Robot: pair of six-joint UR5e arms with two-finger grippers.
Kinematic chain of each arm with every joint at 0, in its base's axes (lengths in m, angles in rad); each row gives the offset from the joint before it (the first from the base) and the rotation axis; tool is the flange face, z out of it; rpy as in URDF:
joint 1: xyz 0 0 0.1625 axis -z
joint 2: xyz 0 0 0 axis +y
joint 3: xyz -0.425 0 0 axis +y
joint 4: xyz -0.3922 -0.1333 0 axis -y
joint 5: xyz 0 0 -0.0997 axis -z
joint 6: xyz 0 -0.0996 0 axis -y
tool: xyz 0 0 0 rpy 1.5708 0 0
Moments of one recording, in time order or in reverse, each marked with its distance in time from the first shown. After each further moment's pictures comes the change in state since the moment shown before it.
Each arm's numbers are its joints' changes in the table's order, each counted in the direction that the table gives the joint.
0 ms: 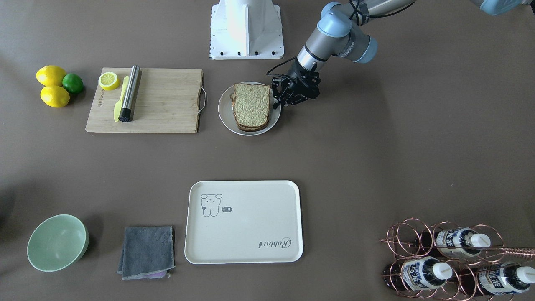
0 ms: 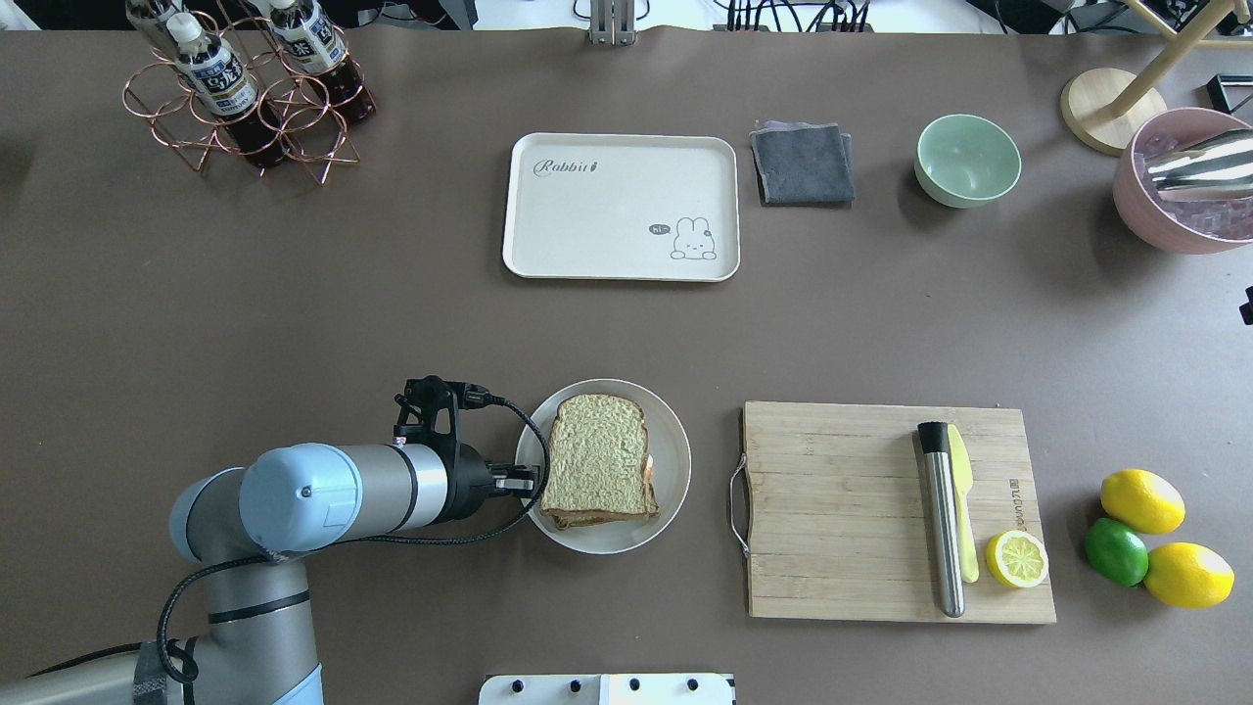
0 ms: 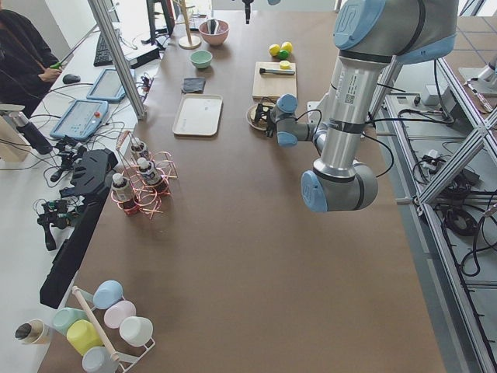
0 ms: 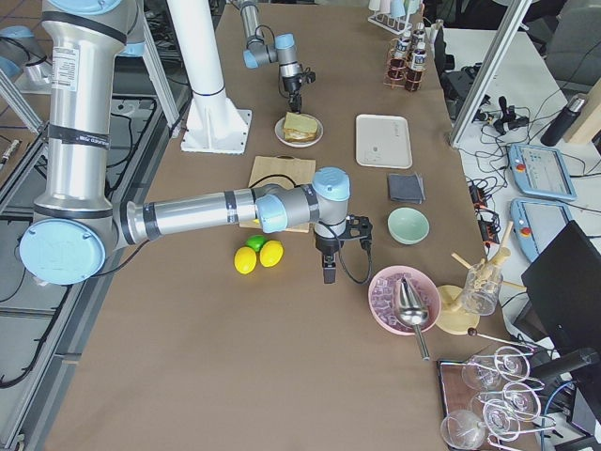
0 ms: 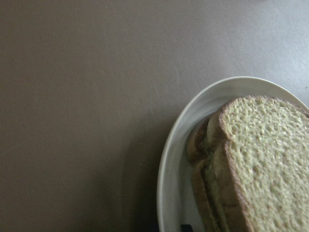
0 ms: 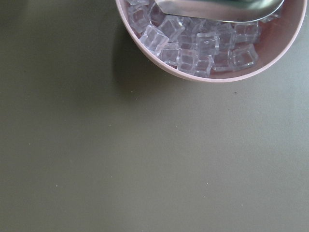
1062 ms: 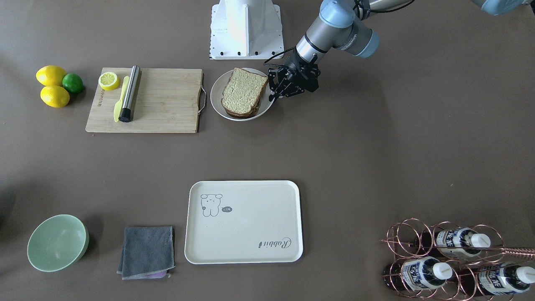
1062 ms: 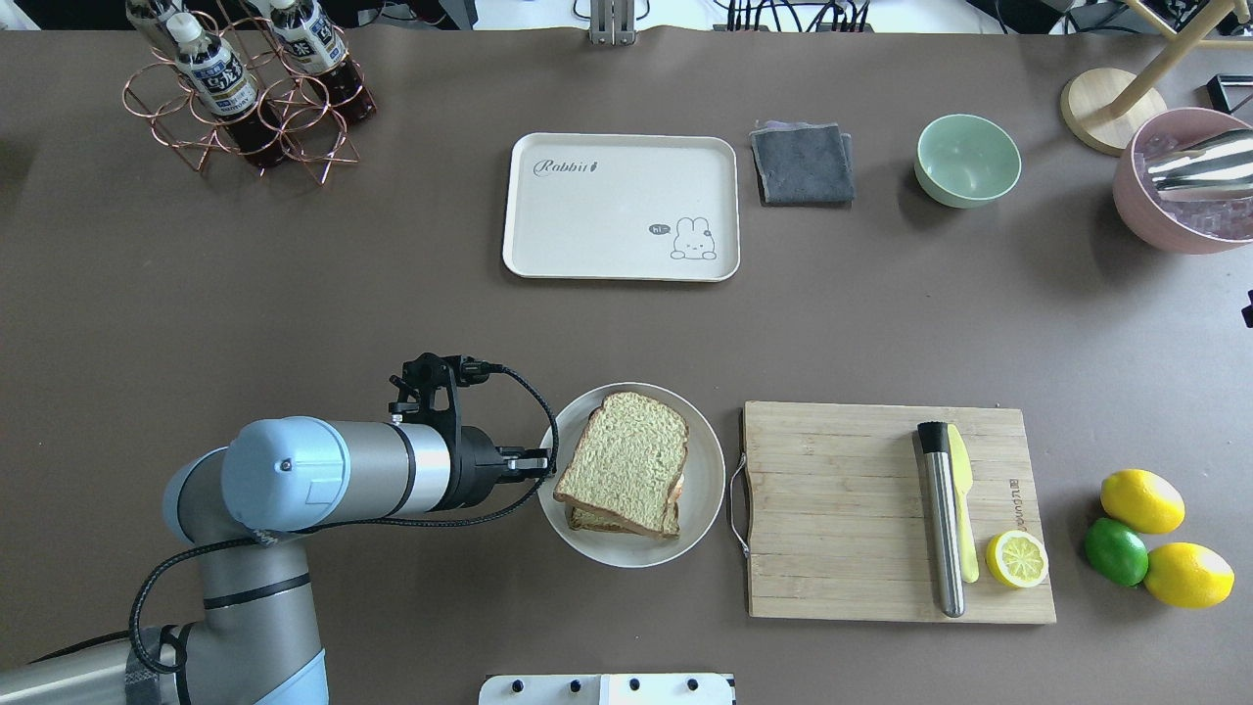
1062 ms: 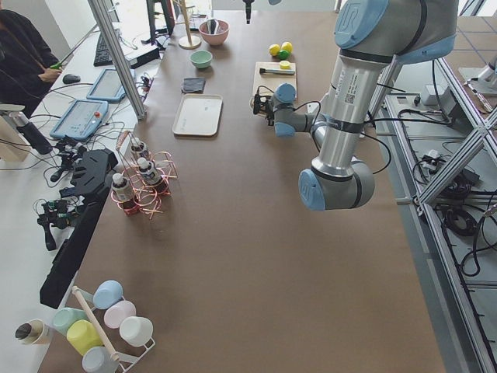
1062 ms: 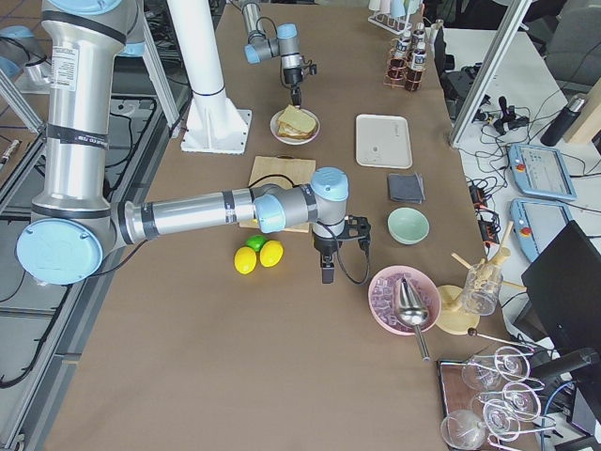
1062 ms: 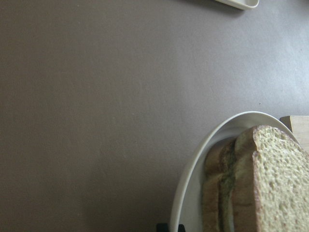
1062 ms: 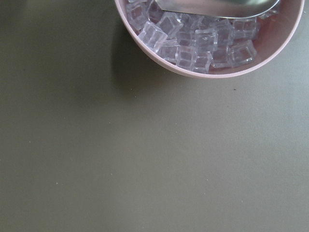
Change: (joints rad) left arm 0.035 0.028 0.069 0.017 -0.066 -0.167; right arm 0.000 0.009 -0.008 0.000 0.002 0.008
